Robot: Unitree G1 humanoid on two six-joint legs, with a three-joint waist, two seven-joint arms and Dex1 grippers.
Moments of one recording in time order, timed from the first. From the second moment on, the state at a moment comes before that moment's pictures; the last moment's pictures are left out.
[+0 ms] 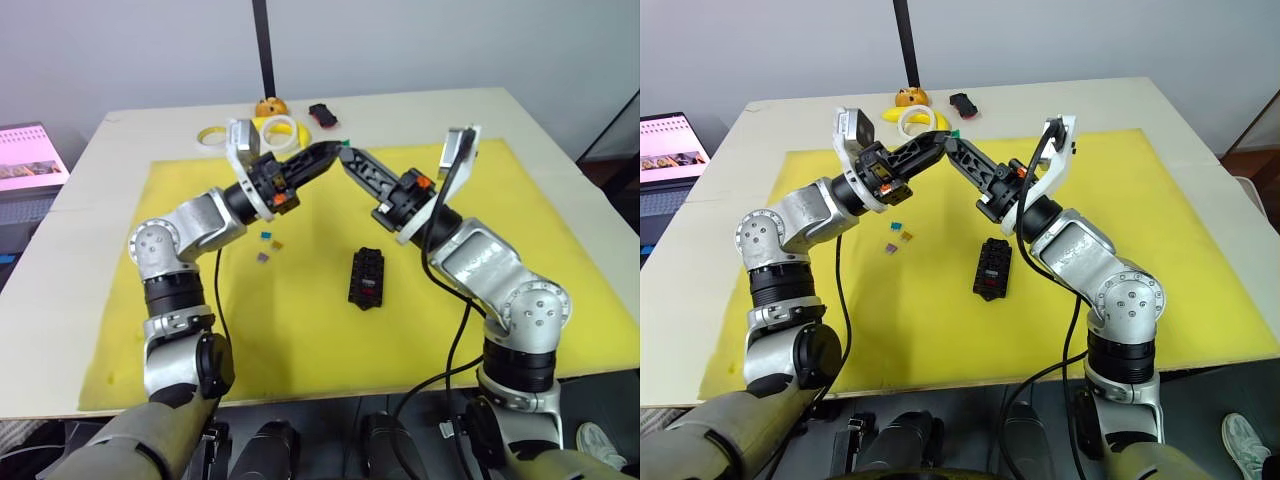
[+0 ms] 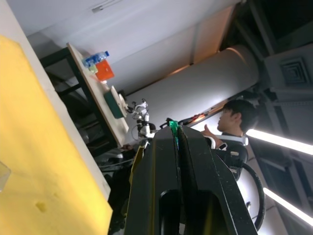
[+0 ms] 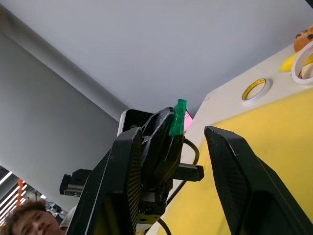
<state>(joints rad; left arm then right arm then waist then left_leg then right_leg) -0.88 0.12 0.49 0.26 -1.57 1.31 -0.08 -0.56 -0.25 -0.13 -0.41 1.55 0.76 -0.27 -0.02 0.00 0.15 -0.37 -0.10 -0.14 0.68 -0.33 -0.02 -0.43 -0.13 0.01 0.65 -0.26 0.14</state>
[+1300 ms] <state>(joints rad) -0.72 0.61 -0.39 0.13 -0.40 0.30 -1.26 -0.57 -1.08 0.25 -0.43 0.74 0.76 0.74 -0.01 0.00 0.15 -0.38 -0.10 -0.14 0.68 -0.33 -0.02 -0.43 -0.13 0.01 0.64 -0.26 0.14</state>
